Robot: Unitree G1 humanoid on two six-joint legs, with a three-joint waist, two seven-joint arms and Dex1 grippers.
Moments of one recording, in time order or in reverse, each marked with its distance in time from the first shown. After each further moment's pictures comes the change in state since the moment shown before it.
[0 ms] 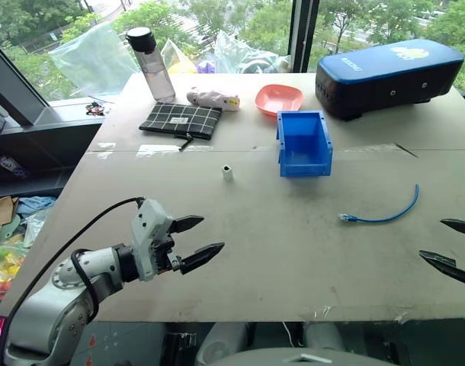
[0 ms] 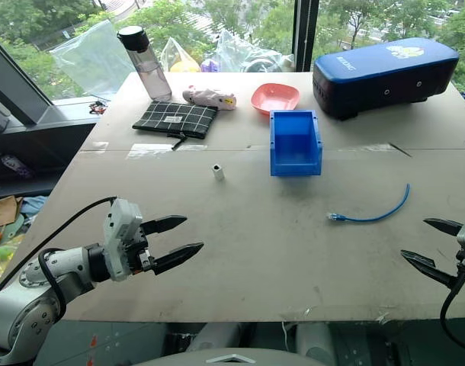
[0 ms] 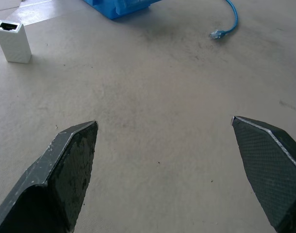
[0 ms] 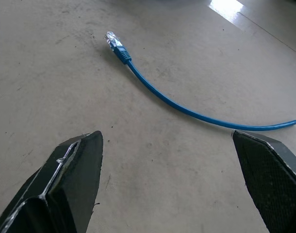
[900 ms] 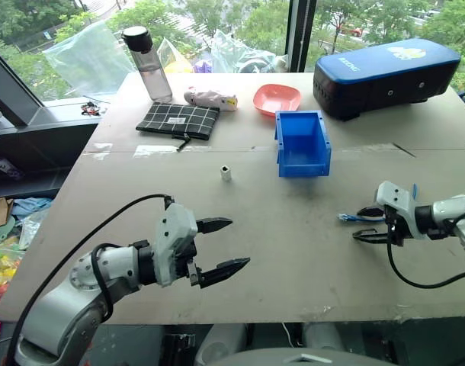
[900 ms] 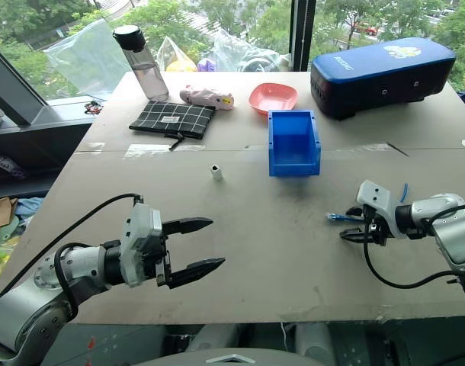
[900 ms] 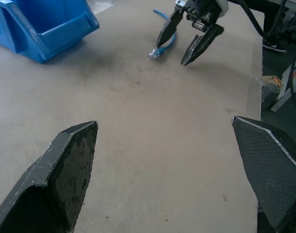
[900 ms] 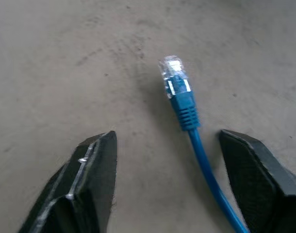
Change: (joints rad) left arm -0.017 0.034 -0.123 -0.140 -0.009 -0.070 -0.015; right arm -0.721 -0.078 0.768 0.189 -0.202 0.327 0.025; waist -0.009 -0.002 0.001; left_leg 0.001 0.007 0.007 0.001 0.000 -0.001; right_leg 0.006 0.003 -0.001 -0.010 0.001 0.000
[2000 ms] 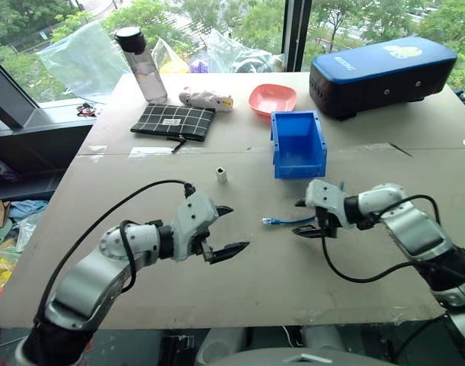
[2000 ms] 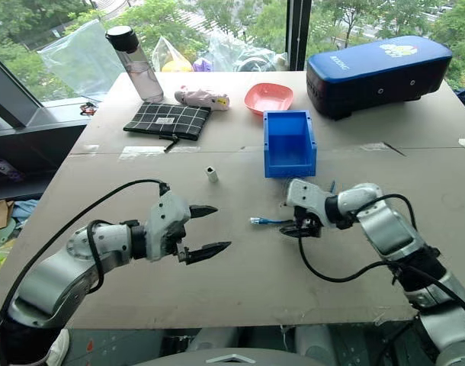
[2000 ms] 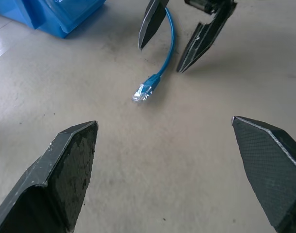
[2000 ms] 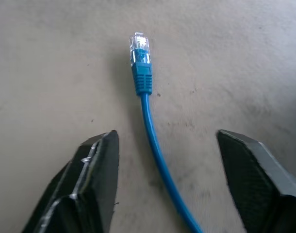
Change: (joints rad) left arm -0.314 0.026 -0.274 0.252 0.240 -0.022 0.030; right arm -0.089 0.241 0.126 -0.253 -0.057 0.081 -0.045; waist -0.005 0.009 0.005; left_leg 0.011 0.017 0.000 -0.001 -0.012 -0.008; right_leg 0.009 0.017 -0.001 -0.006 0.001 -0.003
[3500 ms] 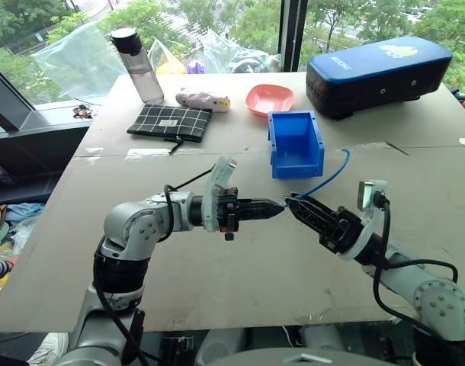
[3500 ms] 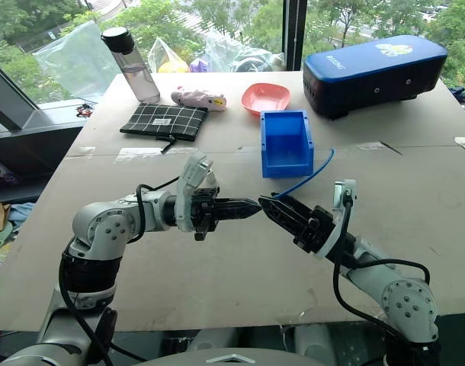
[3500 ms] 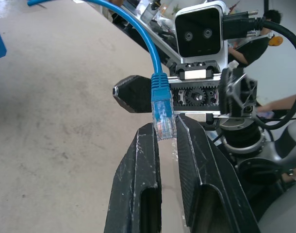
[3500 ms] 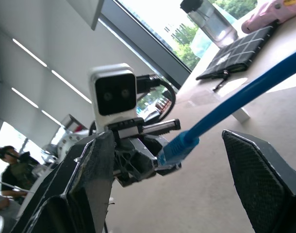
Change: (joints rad) left arm -0.345 -0.298 0.122 0.246 -0.460 0.520 -0.160; right arm 0.399 0.472 -0.424 -0.376 1.170 0.374 -0.800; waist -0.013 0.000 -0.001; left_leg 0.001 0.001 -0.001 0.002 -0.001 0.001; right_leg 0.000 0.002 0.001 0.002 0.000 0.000
